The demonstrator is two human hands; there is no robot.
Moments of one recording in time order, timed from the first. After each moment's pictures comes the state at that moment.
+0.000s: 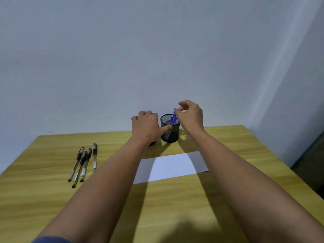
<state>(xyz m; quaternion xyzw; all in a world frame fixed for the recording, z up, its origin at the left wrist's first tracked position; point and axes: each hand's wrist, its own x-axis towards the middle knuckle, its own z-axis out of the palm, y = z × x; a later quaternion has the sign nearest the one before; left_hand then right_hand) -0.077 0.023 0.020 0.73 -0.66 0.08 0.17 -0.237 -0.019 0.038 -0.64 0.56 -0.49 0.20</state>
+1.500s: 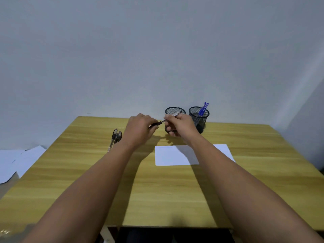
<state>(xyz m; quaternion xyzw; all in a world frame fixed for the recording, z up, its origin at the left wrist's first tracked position) 0.054 0.121 -0.015 0.63 -0.72 0.08 0.28 -0.132 0.067 0.010 -0.55 0.44 -0.40 0.59</state>
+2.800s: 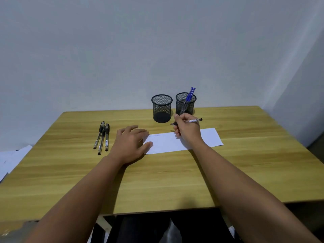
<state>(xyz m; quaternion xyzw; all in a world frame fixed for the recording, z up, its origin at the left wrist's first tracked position) 0.036 0.159 -0.081 0.65 -0.74 0.06 0.17 -0.192 0.070 -0.055 -0.50 0.46 -0.50 0.53</state>
